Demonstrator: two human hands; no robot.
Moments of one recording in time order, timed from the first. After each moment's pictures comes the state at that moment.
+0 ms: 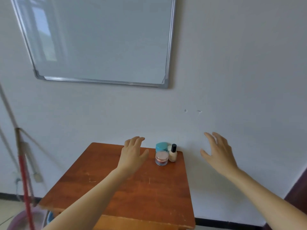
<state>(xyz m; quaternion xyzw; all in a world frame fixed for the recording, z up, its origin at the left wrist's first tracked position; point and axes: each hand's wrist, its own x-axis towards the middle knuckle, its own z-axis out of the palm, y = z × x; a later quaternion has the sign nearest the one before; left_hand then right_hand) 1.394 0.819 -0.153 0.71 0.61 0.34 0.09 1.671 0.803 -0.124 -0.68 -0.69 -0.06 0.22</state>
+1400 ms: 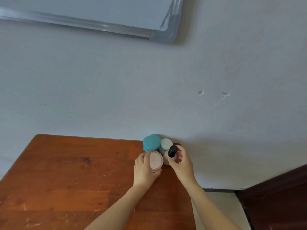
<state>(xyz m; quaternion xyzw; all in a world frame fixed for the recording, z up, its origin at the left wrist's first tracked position) 1.486 1.032 -0.357 0.67 0.64 0.26 0.29 1.622 1.024 -0.305 -0.70 -0.49 0.33 0.40</state>
